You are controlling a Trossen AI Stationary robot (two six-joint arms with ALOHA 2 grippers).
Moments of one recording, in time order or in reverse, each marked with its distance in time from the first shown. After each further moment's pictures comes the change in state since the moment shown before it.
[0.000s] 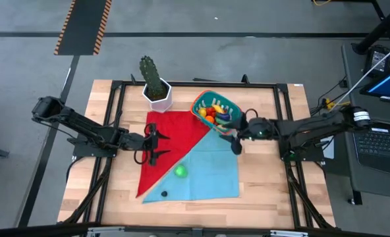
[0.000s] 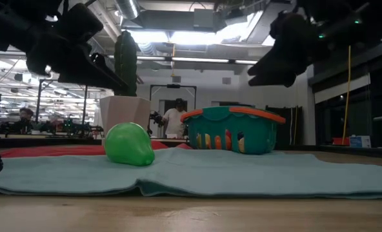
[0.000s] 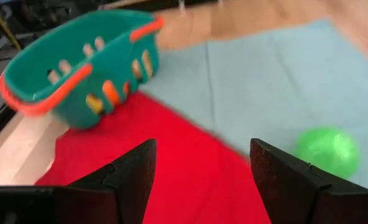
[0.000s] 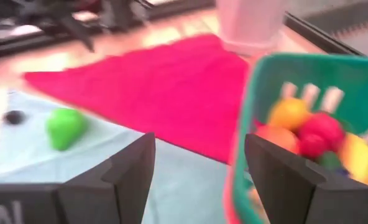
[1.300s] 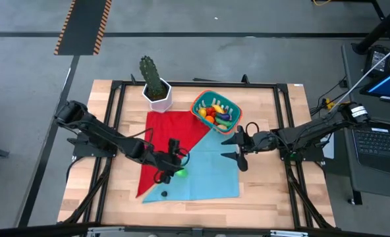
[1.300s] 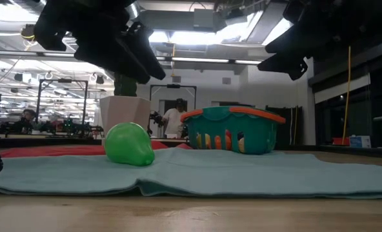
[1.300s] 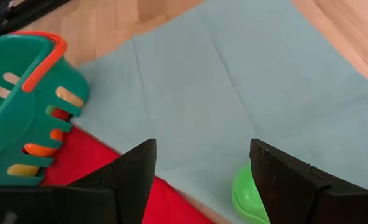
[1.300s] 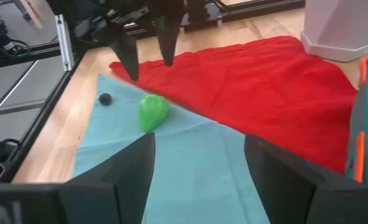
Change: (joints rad) left arm -0.125 0.427 0.543 -0.422 0.013 0.084; right arm 0.230 0.000 -0.017 0.062 0.001 0.054
